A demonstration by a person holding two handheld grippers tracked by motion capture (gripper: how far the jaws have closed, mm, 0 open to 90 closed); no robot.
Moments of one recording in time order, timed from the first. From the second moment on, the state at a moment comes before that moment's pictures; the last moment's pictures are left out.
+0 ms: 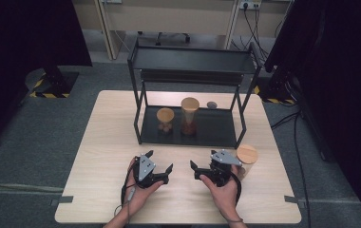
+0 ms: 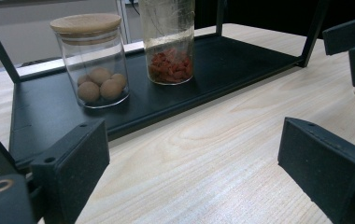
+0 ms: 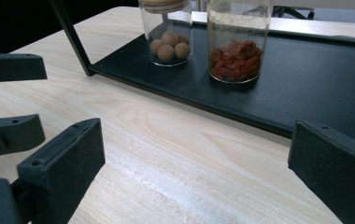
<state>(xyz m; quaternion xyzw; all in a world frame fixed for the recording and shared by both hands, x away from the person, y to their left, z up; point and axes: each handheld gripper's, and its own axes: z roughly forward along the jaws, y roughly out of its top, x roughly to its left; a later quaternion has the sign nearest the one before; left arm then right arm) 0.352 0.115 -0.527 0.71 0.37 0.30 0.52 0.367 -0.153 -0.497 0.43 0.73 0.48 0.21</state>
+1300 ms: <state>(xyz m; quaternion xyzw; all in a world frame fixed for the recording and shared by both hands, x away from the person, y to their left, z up) 0.351 0.114 -0.527 0.71 0.37 0.30 0.52 0.333 -0.163 -0.508 0.42 0.74 0.49 0.20</state>
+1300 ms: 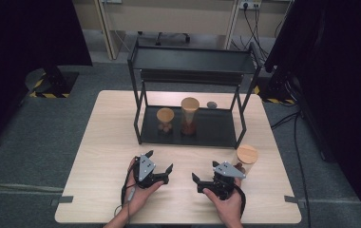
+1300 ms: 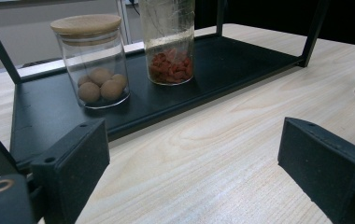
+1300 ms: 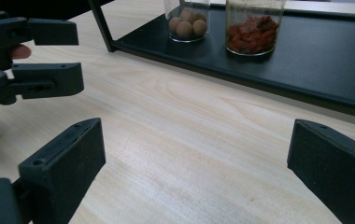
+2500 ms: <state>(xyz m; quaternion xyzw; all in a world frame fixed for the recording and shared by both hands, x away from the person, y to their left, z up) 0.351 0.114 -0.527 0.71 0.37 0.30 0.52 0.288 -0.197 -0.514 0.43 0.74 0.48 0.19</state>
